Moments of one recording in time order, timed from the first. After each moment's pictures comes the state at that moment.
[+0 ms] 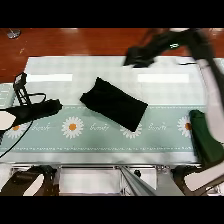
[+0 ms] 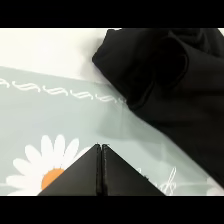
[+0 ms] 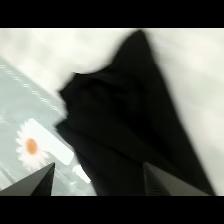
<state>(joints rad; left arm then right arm) -0.09 -0.72 0.60 1.21 -0.81 -1.72 0.17 -1.75 1.98 -0.95 1.48 1.51</state>
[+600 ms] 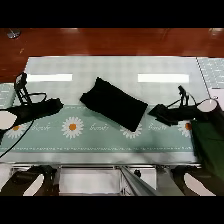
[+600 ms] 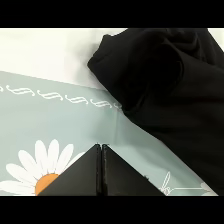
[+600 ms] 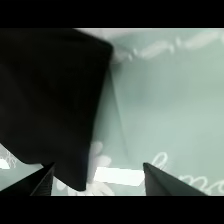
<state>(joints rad) -0.10 -0.73 0.60 1.18 -0.79 -1.72 -0.04 -1.07 0.58 -0.83 0.95 1.49</state>
